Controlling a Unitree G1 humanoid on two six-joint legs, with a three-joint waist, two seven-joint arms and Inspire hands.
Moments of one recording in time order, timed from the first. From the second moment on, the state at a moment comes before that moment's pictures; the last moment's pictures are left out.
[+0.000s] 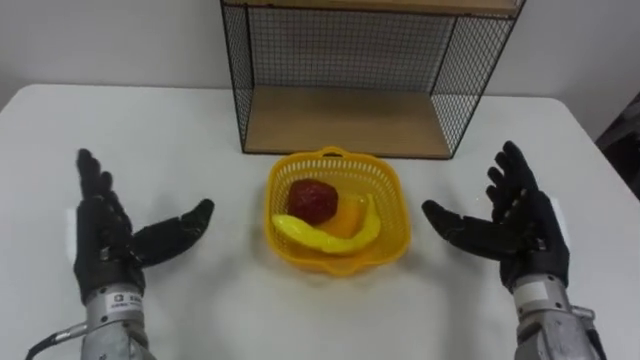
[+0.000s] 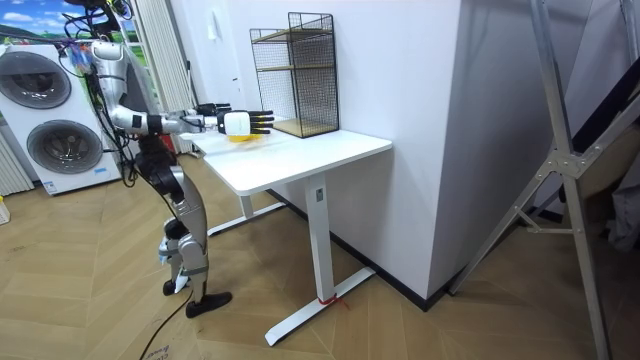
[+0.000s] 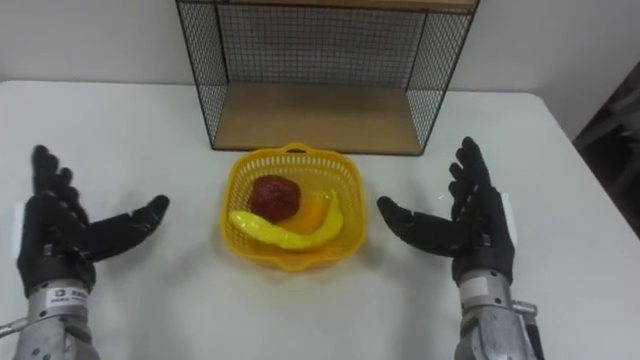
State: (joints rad) left arm 0.27 0.21 -0.10 -0.01 -0.30 -0.21 0.30; right arm 0.24 -0.21 0.02 0.04 0.39 -0.14 -0.10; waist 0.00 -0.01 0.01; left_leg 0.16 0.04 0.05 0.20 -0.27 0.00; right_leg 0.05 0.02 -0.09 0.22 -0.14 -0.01
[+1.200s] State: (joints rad) left arm 0.26 0.20 -0.18 0.12 -0.56 -0.18 -0.01; right arm 0.19 -0.21 0.17 0.13 0.81 -0.14 0.12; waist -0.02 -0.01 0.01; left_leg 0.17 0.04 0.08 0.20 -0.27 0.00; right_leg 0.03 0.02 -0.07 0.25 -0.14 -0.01
